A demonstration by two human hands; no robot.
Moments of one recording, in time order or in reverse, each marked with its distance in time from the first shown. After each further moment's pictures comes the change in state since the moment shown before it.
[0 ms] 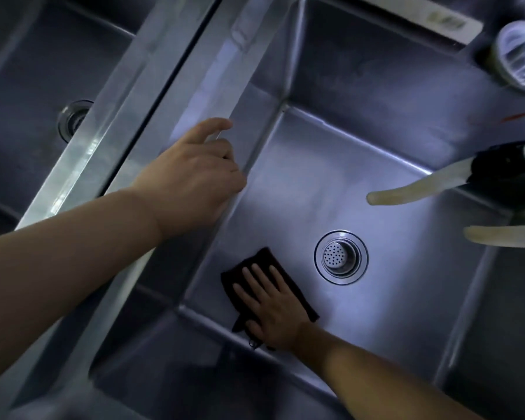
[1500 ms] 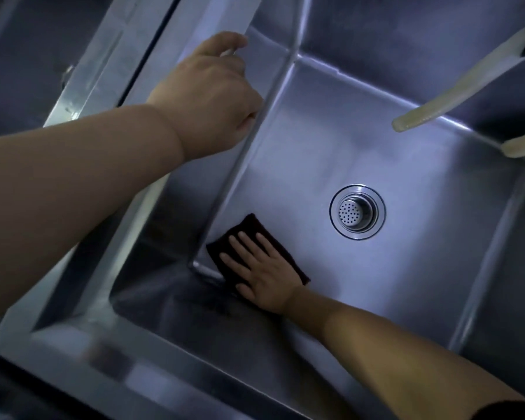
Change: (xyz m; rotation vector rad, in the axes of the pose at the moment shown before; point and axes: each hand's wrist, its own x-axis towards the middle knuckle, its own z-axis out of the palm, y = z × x) left_hand -0.004 0.005 0.010 0.090 0.113 0.007; right_hand 0.016 -0.046 0.011 0.037 -0.040 -0.034
